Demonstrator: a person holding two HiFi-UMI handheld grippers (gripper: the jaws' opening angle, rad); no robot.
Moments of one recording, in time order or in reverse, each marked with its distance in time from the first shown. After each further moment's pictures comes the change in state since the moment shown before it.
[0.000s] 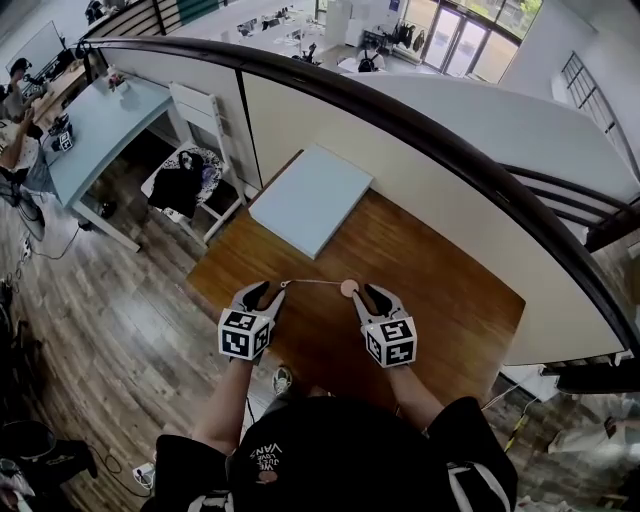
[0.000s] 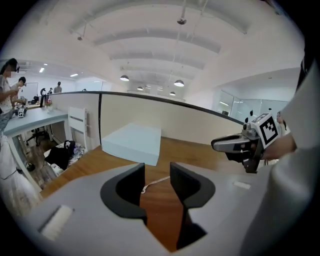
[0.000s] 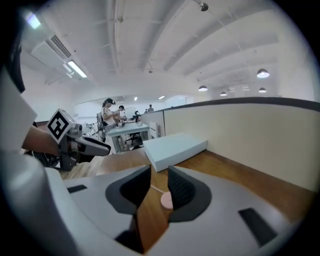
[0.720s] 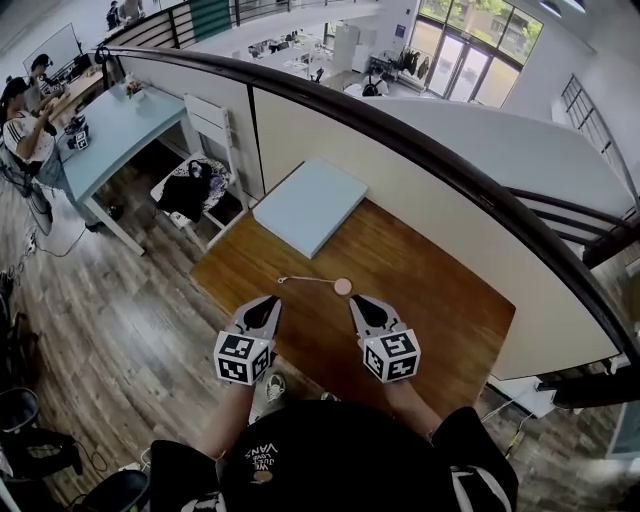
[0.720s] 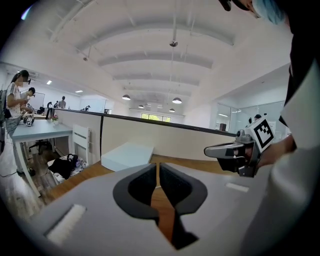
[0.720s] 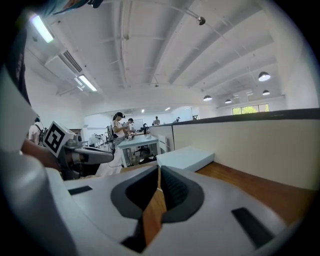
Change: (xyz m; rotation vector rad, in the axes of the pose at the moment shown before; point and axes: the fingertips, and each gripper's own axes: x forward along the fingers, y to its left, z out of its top) left arm -0.079 -0.071 0.025 0.030 -0.218 0.037; right arm -0.074 0.041 0.033 0.009 -0.144 0.091
